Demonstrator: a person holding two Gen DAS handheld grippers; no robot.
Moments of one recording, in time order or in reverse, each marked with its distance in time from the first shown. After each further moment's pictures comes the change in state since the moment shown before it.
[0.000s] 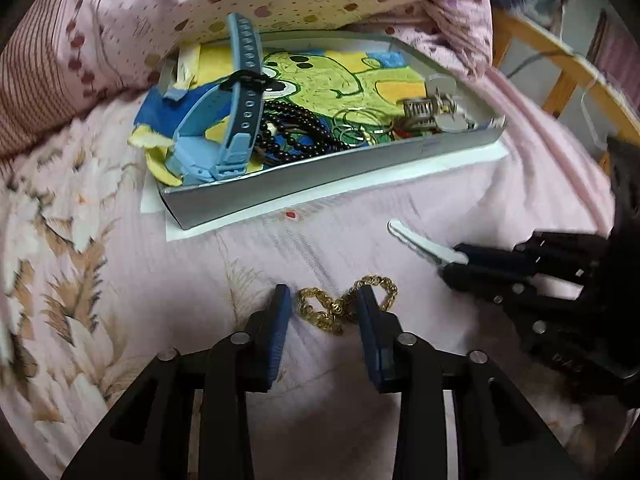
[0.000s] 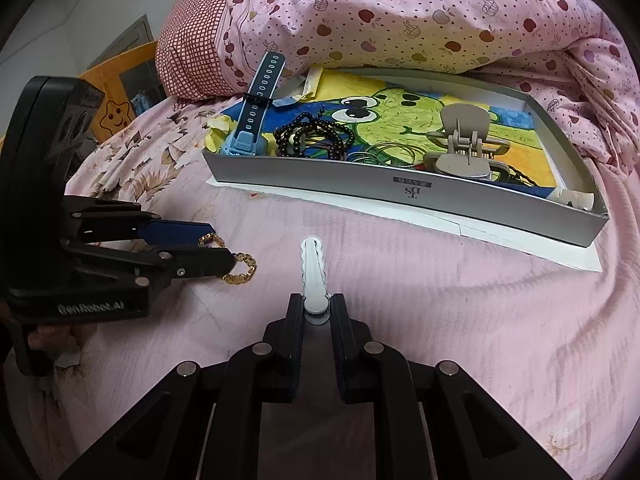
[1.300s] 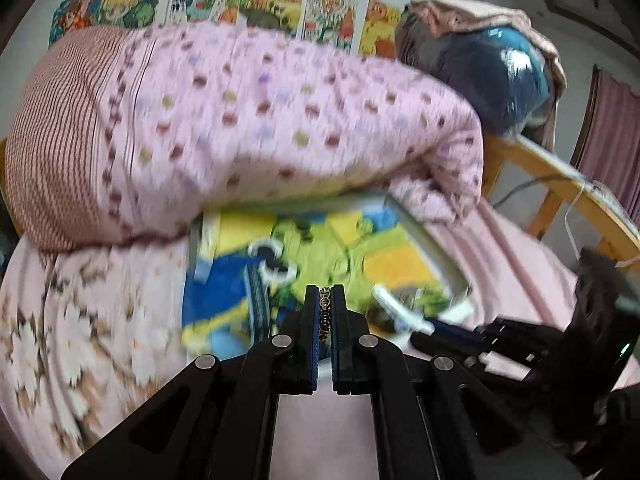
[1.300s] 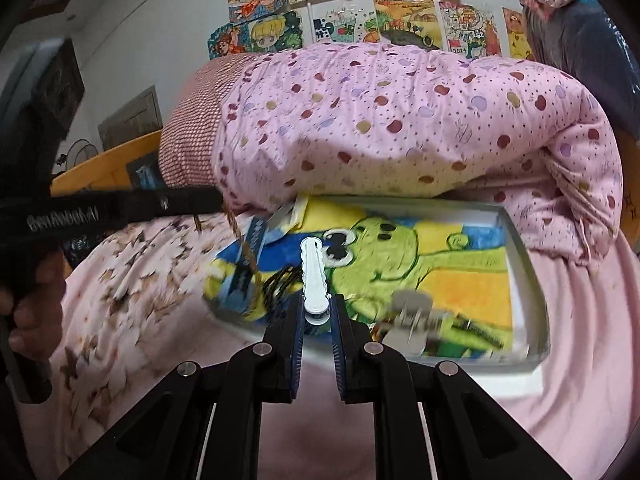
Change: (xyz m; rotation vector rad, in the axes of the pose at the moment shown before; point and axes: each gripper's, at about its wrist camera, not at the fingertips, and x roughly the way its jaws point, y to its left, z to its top) left arm -0.097 -0.012 0.093 -0.086 -0.369 0.000; right arm -0.057 -0.022 0.072 -0.006 -0.304 -0.010
